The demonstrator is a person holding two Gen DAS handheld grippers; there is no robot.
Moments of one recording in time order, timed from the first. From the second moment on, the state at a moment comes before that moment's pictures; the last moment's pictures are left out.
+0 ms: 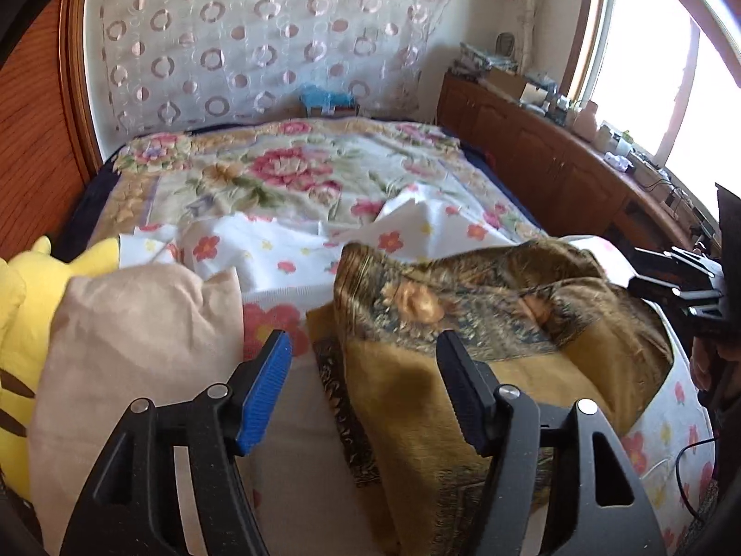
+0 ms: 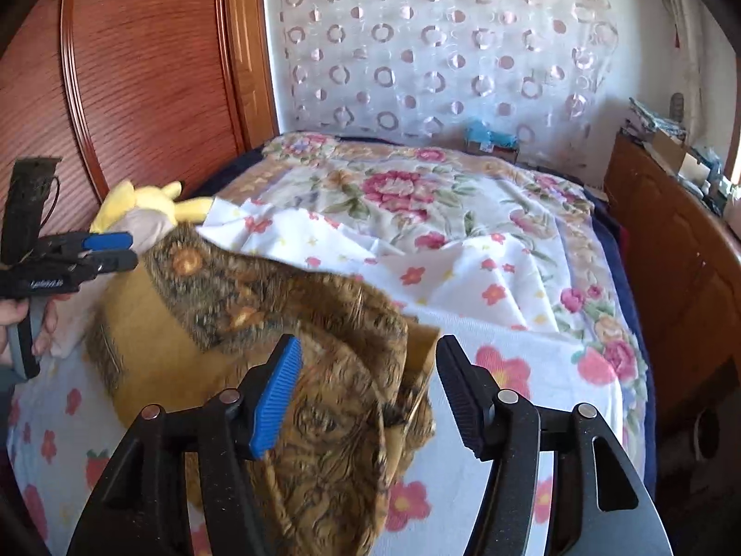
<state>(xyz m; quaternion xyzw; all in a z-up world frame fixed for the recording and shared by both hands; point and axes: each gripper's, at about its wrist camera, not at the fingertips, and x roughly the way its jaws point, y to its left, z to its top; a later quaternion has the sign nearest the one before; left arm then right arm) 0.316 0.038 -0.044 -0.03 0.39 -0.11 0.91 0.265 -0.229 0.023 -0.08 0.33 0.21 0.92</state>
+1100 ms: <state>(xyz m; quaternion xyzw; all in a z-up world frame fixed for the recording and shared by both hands) 0.331 0.037 -0.055 -0.10 0.42 -0.19 0.88 0.313 -0.232 0.001 -0.08 0.37 0.28 0.88</state>
